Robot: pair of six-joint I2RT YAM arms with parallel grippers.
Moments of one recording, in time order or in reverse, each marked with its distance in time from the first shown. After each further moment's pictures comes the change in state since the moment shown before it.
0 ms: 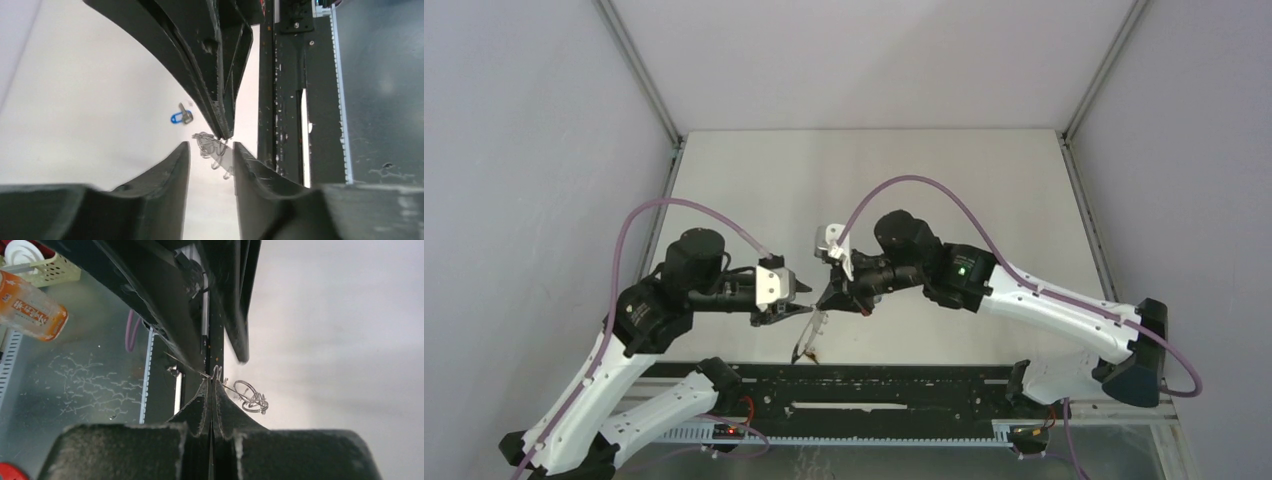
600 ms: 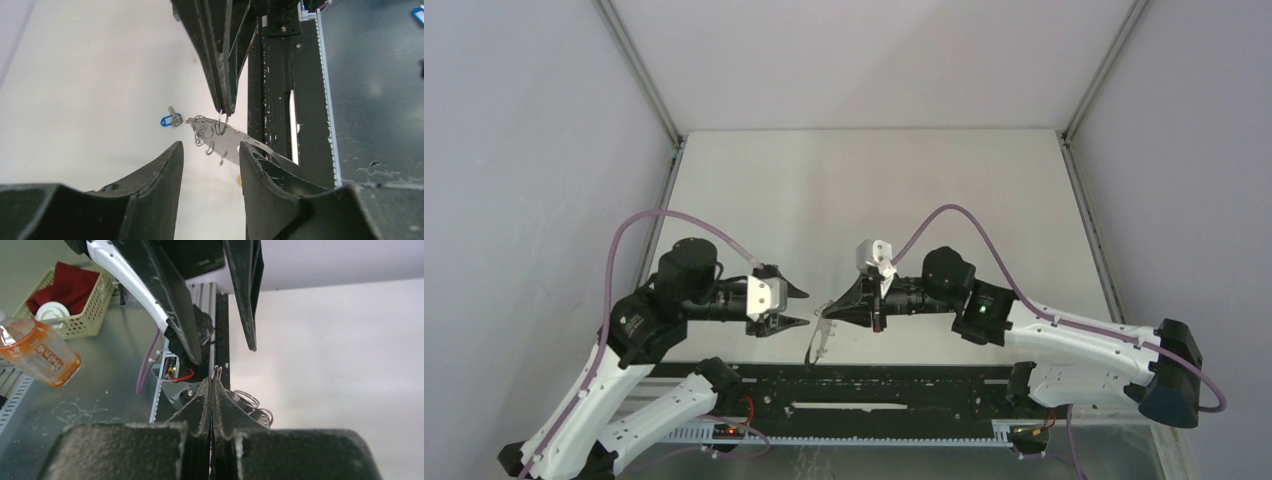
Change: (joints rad) left arm 0.010 -0.062 -0.038 0.009 0.045 -0.010; right arm 0.028 -0.237 -0.457 0.586 0.042 0.174
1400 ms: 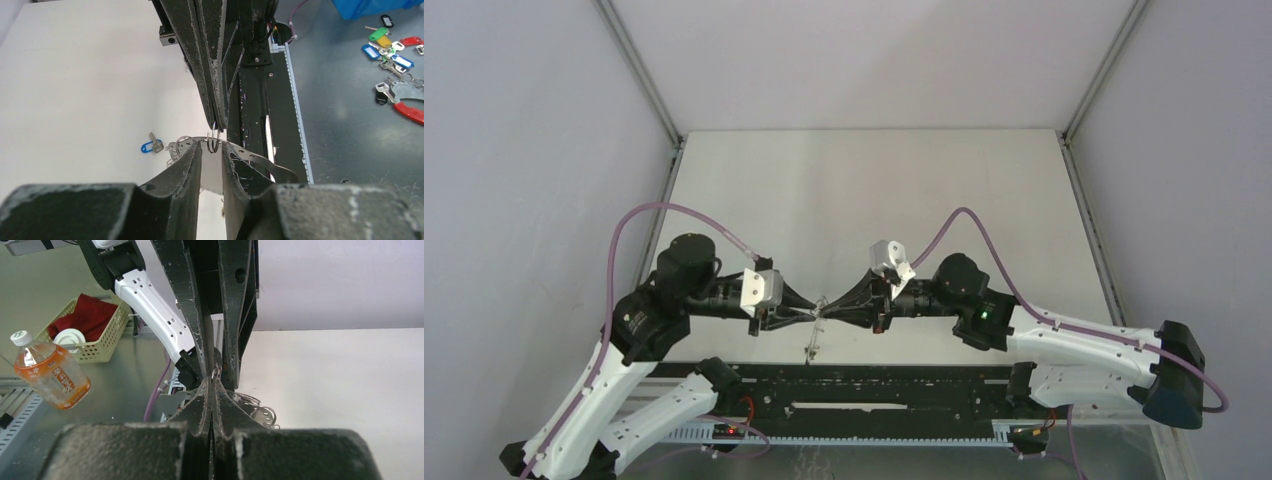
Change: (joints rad) left arm 0.019 0.016 -0.013 0.094 0.145 -0.127; right arm 0.018 -0.038 -0.073 0.241 -0.006 0.050
